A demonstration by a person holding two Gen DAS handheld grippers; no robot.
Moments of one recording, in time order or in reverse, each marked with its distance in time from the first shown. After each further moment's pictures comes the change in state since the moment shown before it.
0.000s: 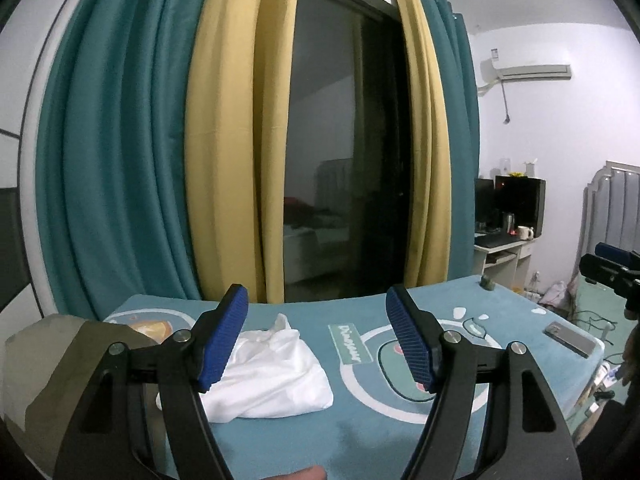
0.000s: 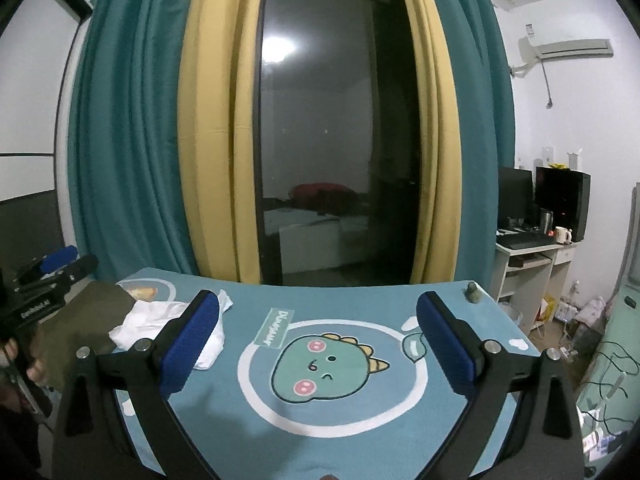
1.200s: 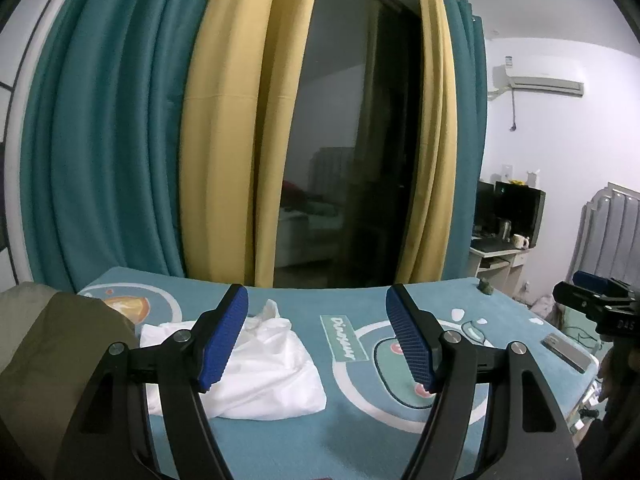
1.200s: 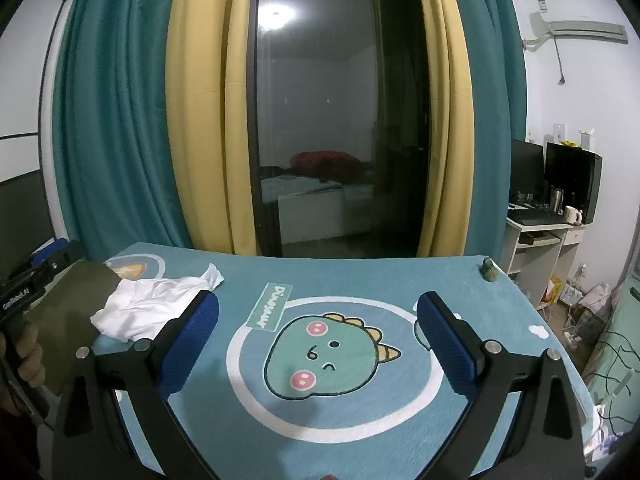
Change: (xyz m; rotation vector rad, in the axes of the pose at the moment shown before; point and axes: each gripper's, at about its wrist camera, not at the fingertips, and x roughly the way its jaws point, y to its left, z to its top) left arm 0.041 0.019 -0.010 -0.094 0.049 -0.028; right arm 0.055 -0.013 -0.007 -0.001 0.121 0.009
